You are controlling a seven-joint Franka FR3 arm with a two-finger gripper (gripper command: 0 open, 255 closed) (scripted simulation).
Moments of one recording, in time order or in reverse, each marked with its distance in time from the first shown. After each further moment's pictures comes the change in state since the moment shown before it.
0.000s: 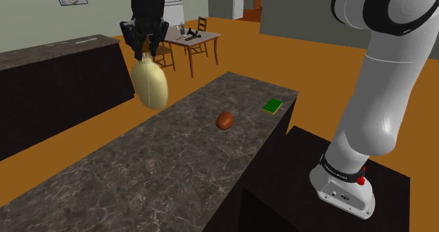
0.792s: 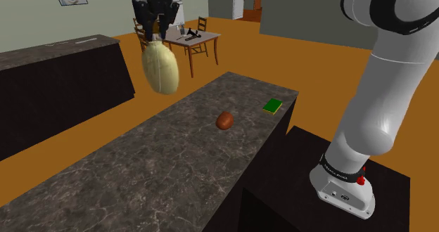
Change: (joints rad) arm -0.046 -0.055 -0.022 0.056 0.048 -0.103 -0.073
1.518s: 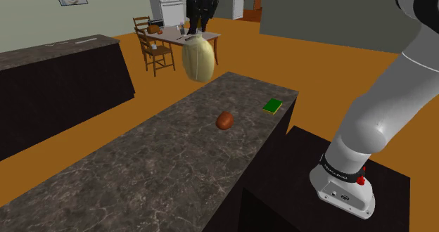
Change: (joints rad) arm -0.129 -0.281 -0.168 -0.307 0.180 0.029 -0.299
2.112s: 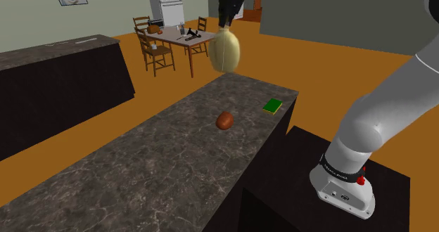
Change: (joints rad) arm -0.066 -0.118 -0.162 -0.107 0.048 -0.042 -0.229
